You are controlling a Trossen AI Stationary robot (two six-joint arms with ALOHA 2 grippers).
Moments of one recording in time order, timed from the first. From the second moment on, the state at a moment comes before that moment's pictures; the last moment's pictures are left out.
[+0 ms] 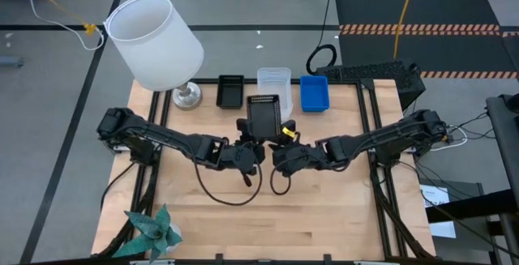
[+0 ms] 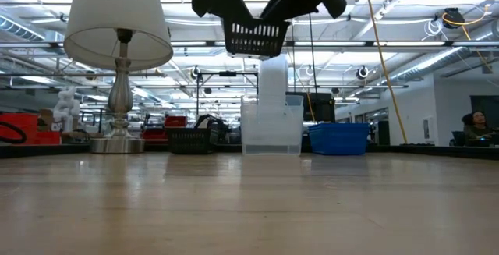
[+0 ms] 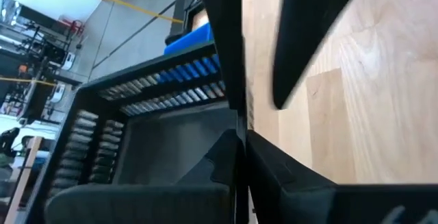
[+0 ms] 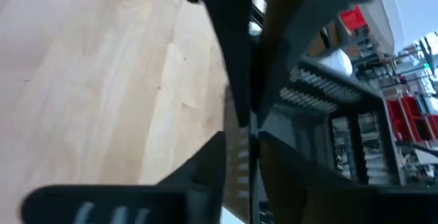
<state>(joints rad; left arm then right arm) -0.24 1.66 1.31 -0.37 -0.73 0.33 0.23 1.53 1.16 -0.29 0.64 -0.49</state>
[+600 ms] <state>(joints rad) -0.23 1.64 1.30 -0.53 -0.67 0.34 0.37 1.39 1.16 -0.33 0.63 -0.50</state>
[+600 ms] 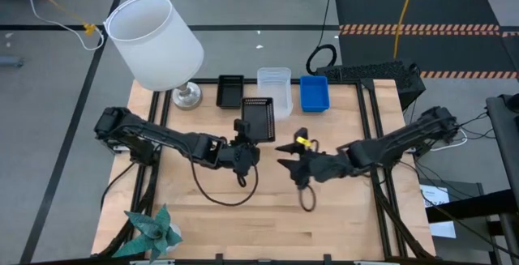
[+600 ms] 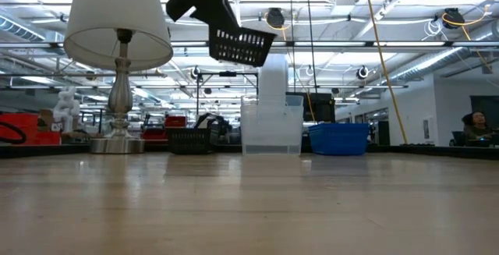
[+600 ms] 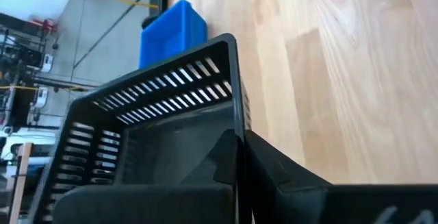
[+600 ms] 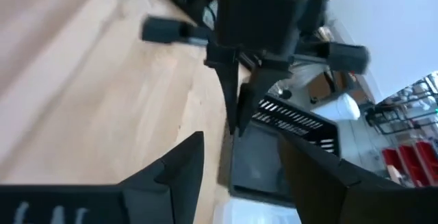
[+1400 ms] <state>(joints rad) 0.19 1.28 1.05 -0.39 -0.08 0.68 0.47 0.92 0.88 -0.40 0.63 -0.25</state>
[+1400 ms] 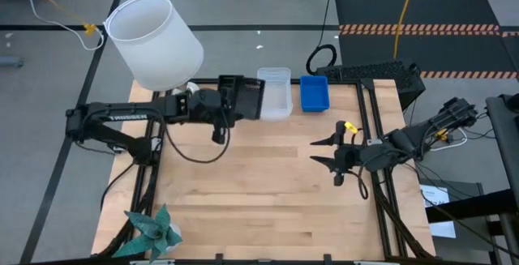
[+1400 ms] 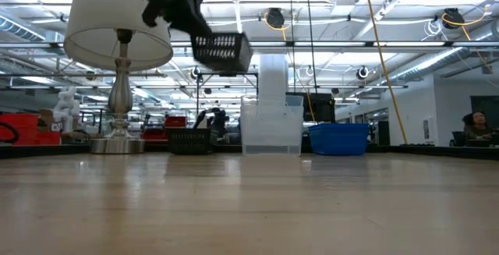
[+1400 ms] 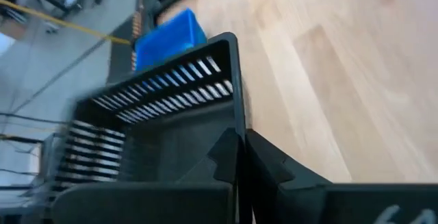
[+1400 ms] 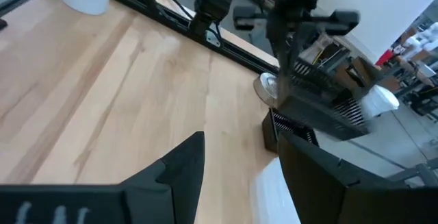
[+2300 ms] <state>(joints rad) 0.50 1.27 0.78 -0.11 0.21 0.76 0.48 0.92 0.85 -0.39 0.63 -0.18</state>
